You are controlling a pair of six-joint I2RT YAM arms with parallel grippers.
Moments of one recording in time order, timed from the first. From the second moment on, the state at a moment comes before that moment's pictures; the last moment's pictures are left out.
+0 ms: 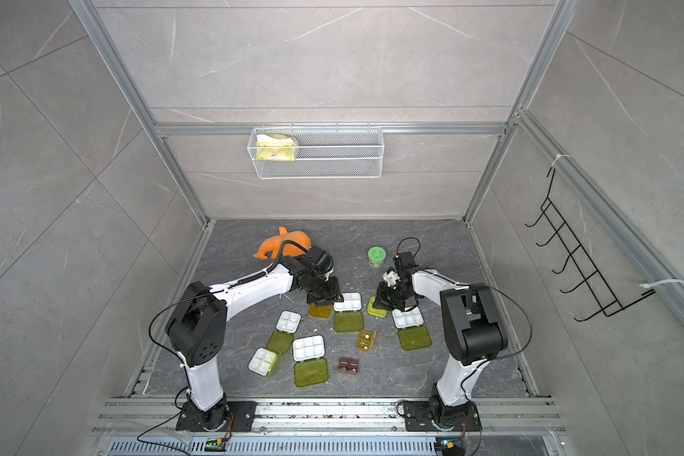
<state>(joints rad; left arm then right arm) -0.73 1.88 1.42 -0.67 0.35 -0.76 0.20 1.78 1.03 -0.58 -0.56 0.45</state>
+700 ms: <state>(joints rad) -0.73 1.89 1.47 -0.66 0.36 -0.76 0.20 1.75 1.12 -0.68 -0.50 0.44</state>
